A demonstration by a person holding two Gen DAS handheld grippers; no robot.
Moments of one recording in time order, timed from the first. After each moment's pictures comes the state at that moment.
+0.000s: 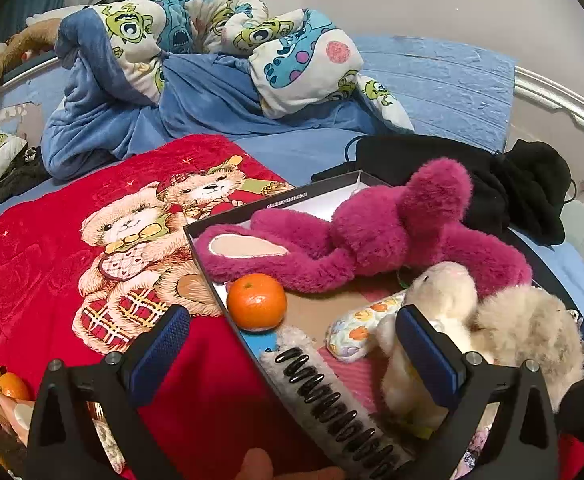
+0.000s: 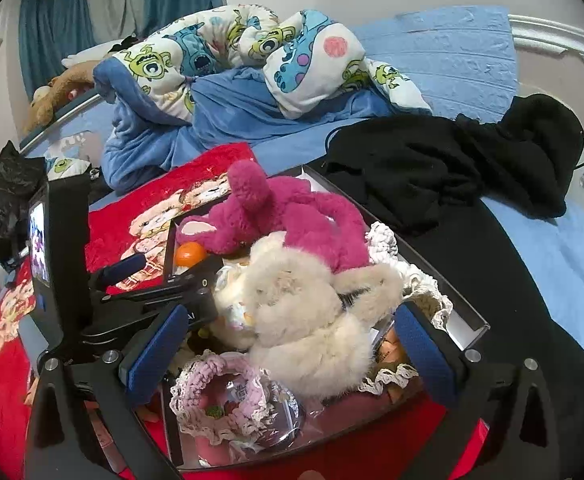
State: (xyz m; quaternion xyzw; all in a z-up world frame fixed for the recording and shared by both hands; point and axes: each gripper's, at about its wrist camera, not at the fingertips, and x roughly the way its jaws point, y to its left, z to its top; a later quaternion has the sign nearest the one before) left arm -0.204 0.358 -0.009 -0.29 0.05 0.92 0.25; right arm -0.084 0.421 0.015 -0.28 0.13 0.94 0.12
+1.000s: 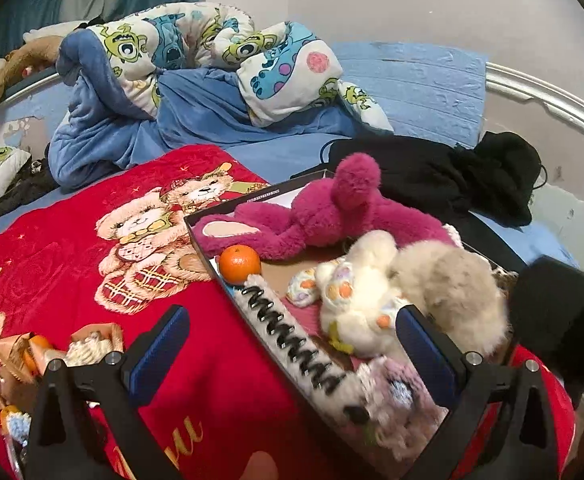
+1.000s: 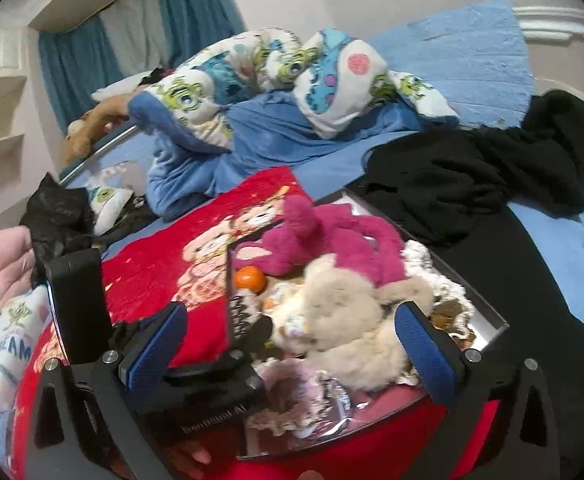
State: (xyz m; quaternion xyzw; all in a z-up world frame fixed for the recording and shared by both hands) left arm -0.126 0.347 0.014 -0.28 0.06 0.92 0.26; right arm -0.061 0.412 0.041 -0.24 0.18 0.95 0.05
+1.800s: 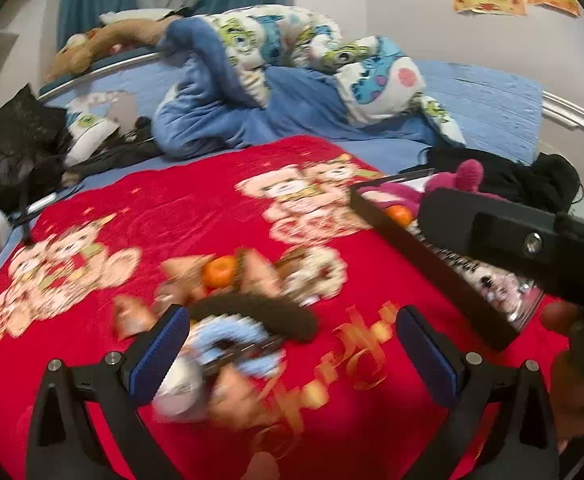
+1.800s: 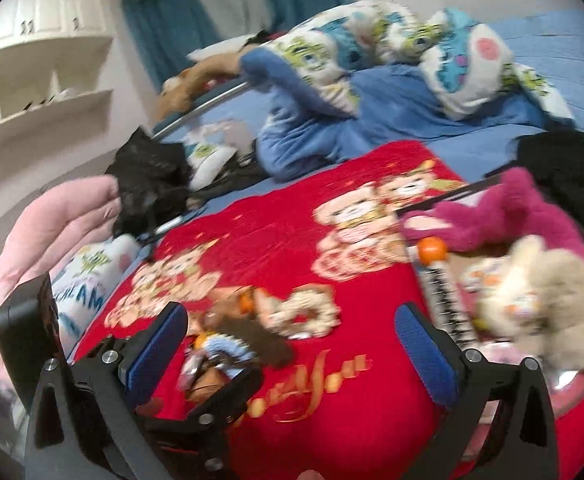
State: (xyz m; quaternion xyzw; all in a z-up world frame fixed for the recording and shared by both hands) left arm -0.070 0.154 0.023 -0.29 0.04 0.95 0.14; right arm -0.096 0.280 0.043 -0.26 0.15 0.94 -0.14
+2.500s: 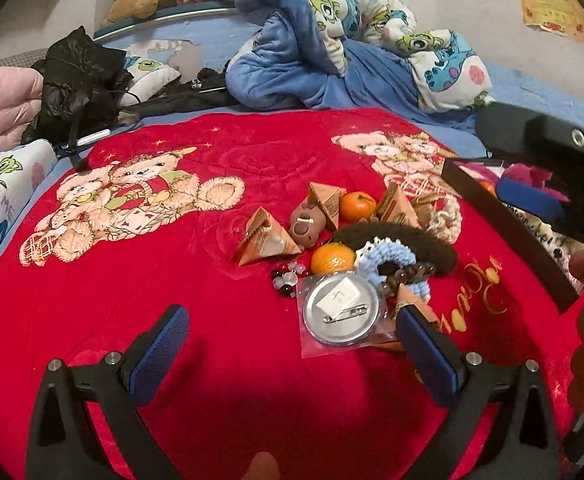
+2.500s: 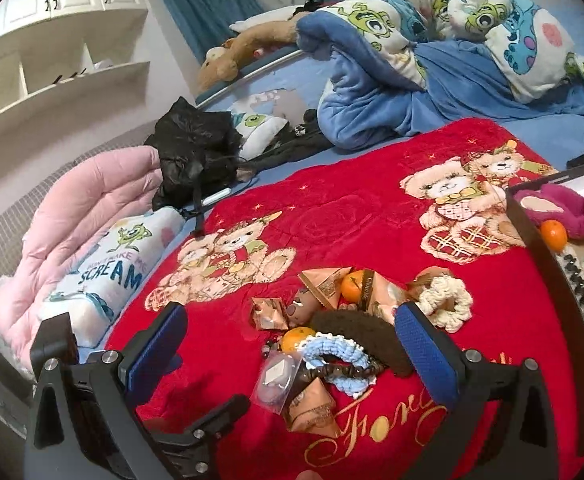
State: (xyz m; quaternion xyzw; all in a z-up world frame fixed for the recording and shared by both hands) left arm -0.066 0.047 -0.018 -0.34 -0.01 0.94 0.07; right arm -0.127 0.183 0.035 -0.28 0.15 0.92 -0.21
